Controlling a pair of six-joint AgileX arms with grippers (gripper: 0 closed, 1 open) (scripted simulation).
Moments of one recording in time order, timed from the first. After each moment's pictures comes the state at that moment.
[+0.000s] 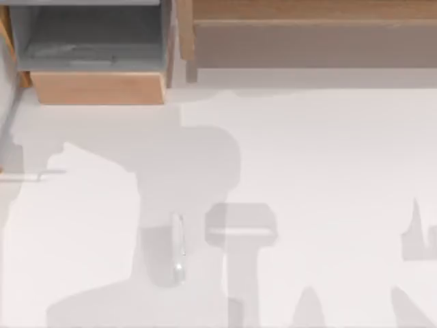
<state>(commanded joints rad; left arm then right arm) 0.27 2.63 2.98 -1.79 0.29 -0.10 0.00 0.00 0.00 0.00 0.00 0.00</state>
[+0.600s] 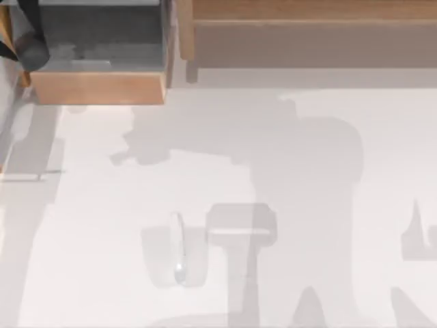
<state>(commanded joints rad) 0.04 2.44 2.66 -1.69 0.31 -0.43 0.00 0.00 0.00 0.00 0.00 0.00</state>
